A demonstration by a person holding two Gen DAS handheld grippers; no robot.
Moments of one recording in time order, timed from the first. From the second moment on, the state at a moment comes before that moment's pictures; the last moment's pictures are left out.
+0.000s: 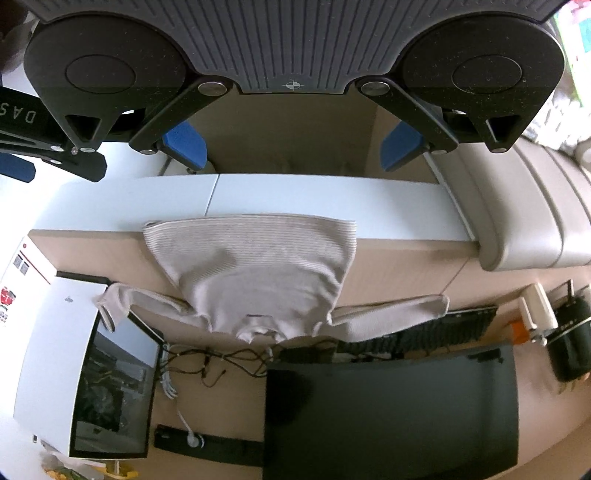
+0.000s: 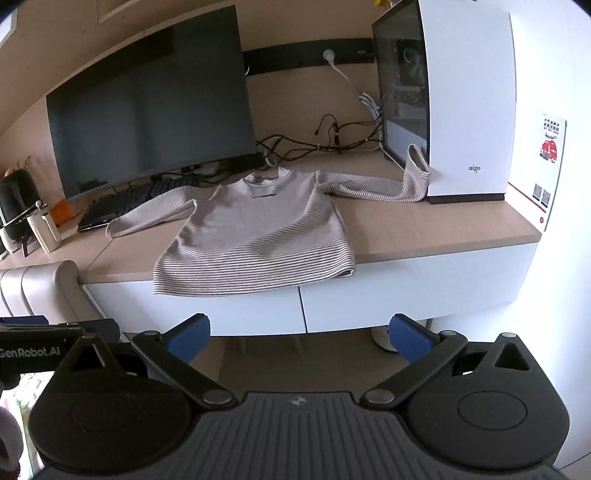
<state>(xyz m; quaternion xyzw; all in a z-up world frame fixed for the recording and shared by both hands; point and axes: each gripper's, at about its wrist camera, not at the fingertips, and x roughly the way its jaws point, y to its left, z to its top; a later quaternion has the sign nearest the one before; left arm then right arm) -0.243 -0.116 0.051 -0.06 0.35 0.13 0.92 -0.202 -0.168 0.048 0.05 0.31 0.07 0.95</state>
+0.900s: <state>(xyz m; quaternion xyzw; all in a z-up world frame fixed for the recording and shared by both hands) -0.245 -0.116 0.054 -0.05 0.36 0.14 0.92 -0.200 -0.162 0.048 0.05 0.31 0.09 0.94</state>
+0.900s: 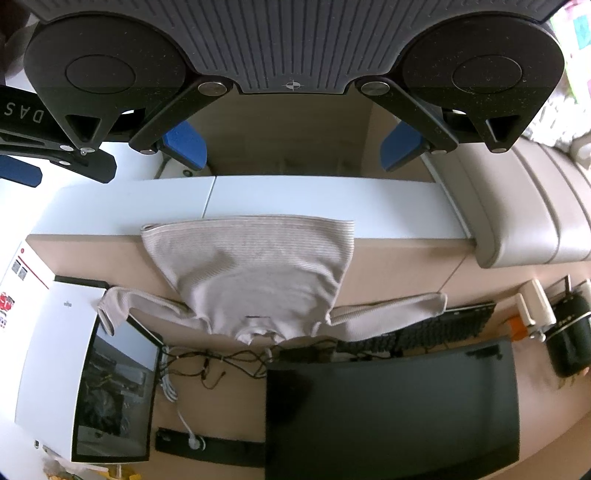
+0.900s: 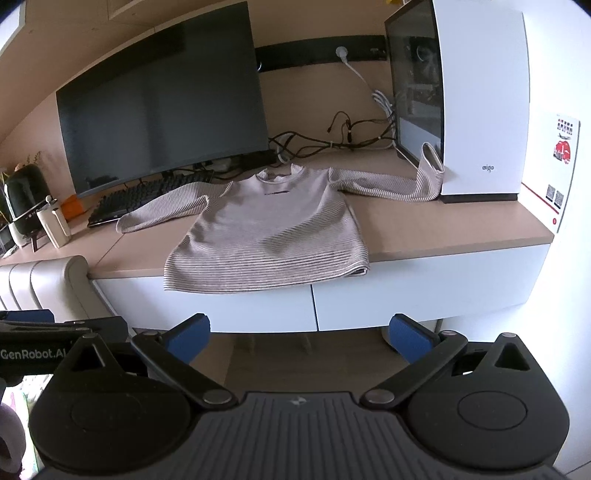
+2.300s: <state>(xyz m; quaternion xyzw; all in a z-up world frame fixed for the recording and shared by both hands) -0.245 -0.108 0.047 -0.06 0.37 0.13 0.92 -0.200 -0.157 0.045 0.04 0.33 0.09 0.94</state>
